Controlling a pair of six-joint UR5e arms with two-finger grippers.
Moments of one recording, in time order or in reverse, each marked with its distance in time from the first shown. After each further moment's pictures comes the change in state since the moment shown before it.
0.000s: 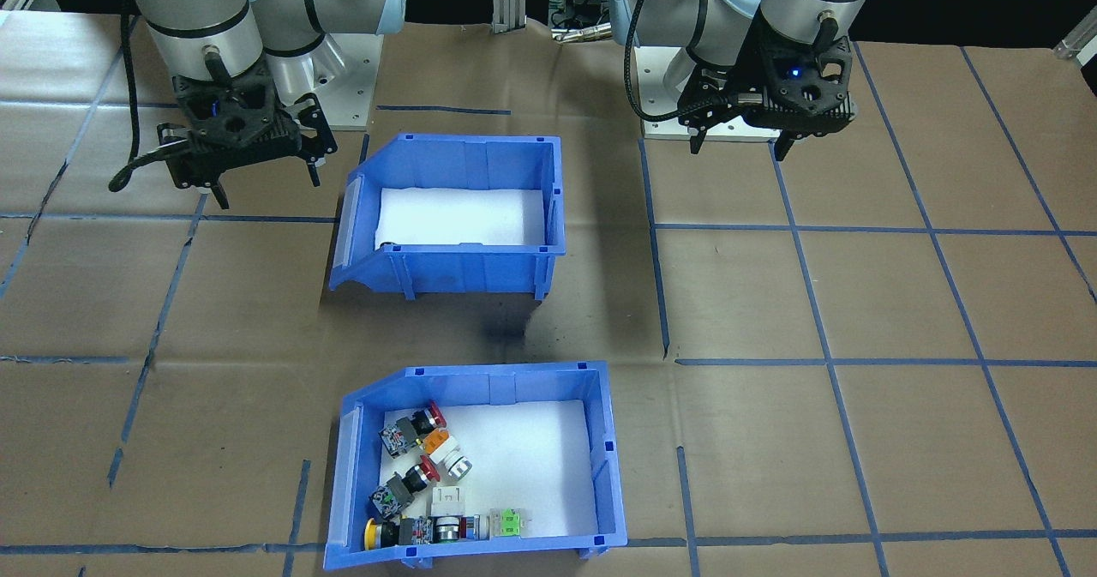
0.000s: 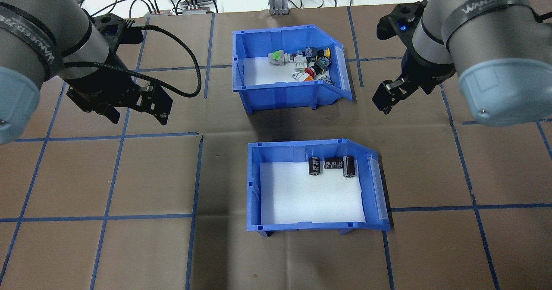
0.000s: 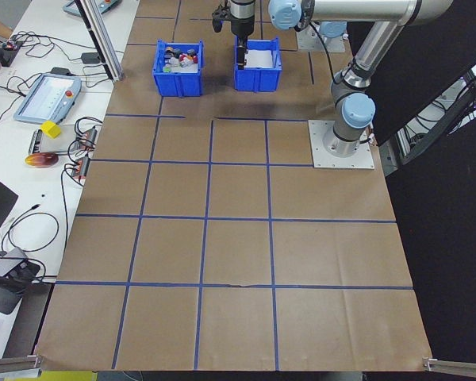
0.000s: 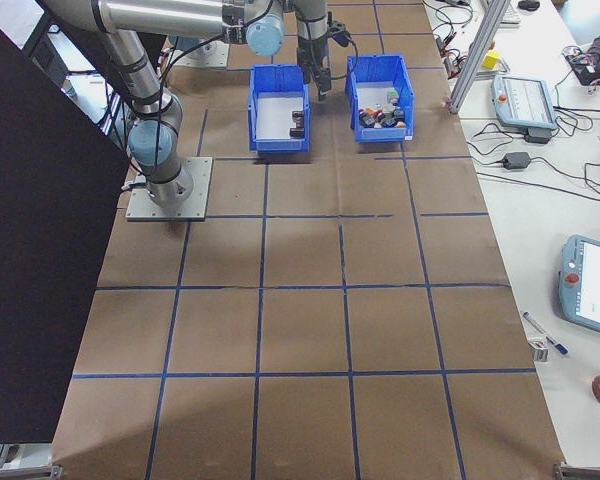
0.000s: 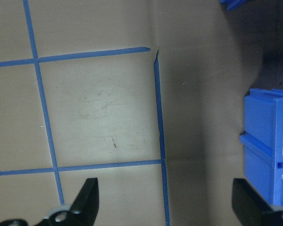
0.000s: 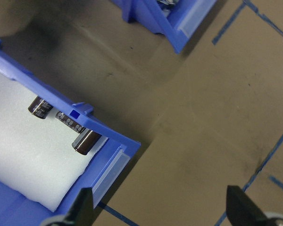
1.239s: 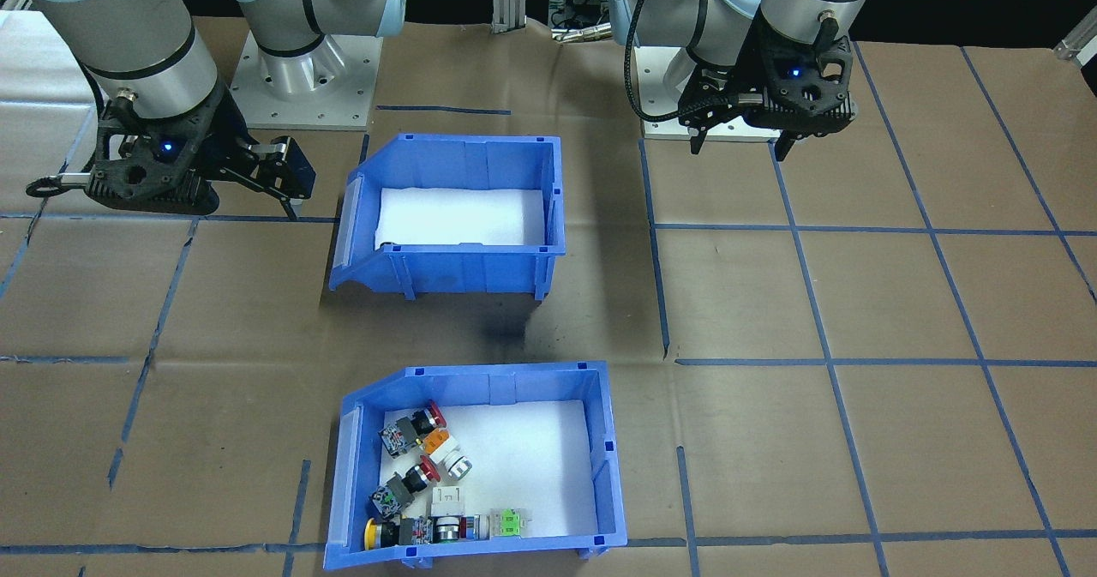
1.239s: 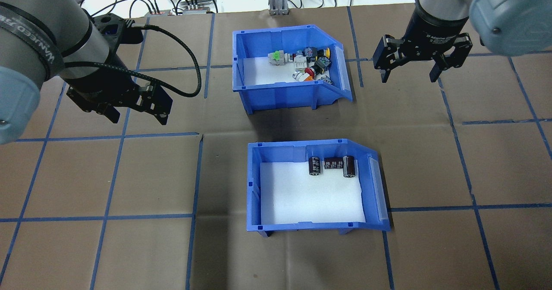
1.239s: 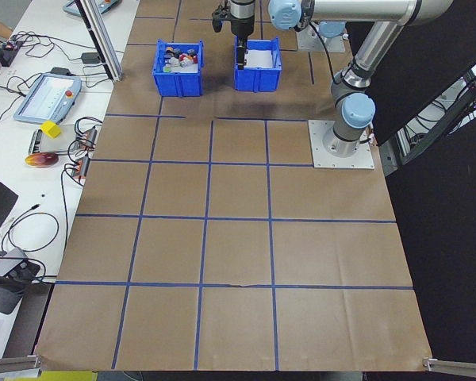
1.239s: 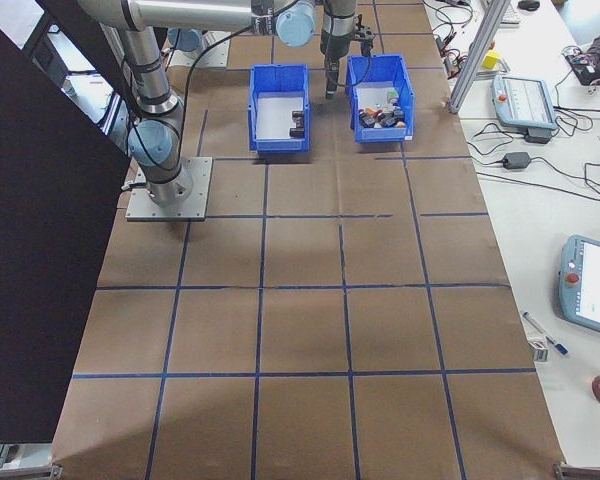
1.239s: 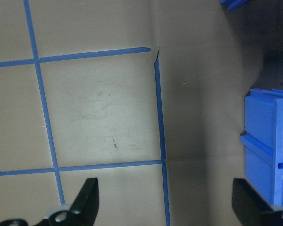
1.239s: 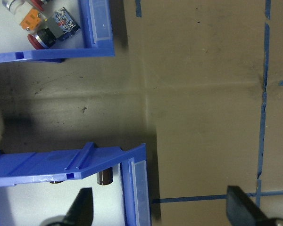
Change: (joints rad) left arm 0.000 0.000 -0.001 0.001 0.001 0.000; right arm -0.034 0.115 -0.173 0.146 0.048 0.335
